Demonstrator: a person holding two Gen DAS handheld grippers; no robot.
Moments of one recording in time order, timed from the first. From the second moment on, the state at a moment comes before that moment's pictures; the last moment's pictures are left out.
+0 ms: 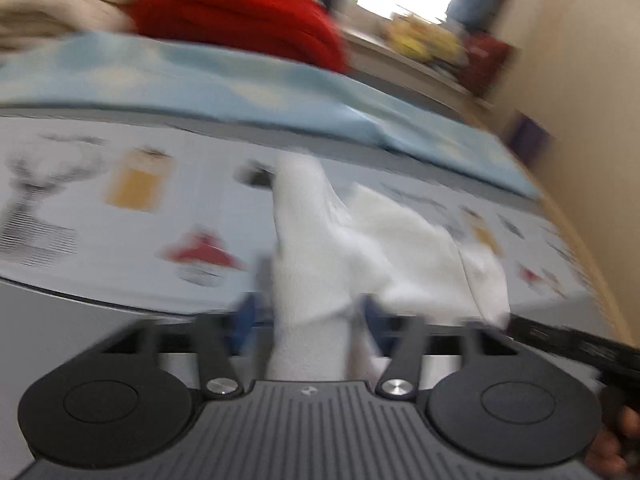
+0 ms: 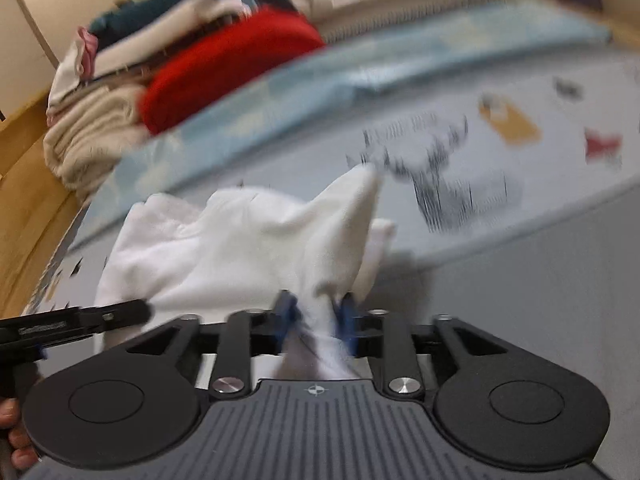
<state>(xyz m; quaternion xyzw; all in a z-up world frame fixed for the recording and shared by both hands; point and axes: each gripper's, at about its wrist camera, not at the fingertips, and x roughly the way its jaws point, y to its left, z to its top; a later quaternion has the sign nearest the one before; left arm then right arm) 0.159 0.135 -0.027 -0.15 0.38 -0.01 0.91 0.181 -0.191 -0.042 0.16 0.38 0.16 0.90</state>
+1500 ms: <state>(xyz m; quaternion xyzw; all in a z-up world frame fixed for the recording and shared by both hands) -0.074 0.057 0.017 -0.07 0.38 0.08 0.92 -0.056 -0.159 0.043 -0.01 0.29 0.10 0.95</state>
